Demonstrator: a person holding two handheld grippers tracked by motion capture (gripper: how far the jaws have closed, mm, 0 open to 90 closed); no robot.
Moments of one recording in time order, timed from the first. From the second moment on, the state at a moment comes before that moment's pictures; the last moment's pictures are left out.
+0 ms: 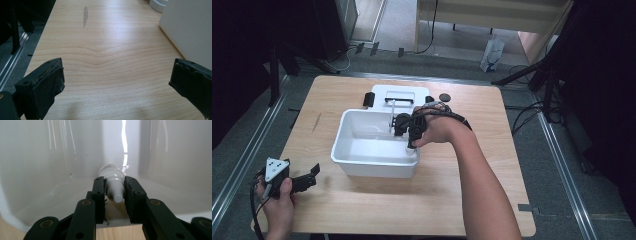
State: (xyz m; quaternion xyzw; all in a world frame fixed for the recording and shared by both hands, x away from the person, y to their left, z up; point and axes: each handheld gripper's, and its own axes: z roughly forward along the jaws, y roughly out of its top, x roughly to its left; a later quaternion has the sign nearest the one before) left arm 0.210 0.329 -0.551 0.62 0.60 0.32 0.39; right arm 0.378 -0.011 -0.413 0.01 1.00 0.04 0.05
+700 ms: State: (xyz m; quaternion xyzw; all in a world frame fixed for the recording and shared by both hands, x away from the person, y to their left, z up) left arm 0.210 0.329 -0.551 0.62 0.60 0.32 0.39; right arm 0.379 -0.011 -0.441 0.01 1.00 0.04 0.04
